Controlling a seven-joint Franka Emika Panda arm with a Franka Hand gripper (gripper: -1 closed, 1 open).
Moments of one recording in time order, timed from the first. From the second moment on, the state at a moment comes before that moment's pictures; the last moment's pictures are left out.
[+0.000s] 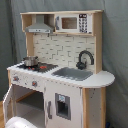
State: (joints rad) arm -0.22 -1.48 1.71 -2.17 -0.32 2.16 0.17
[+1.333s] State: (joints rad) arm -0.22 -1.48 1.74 -2.23 -0.21 2.22 0.60
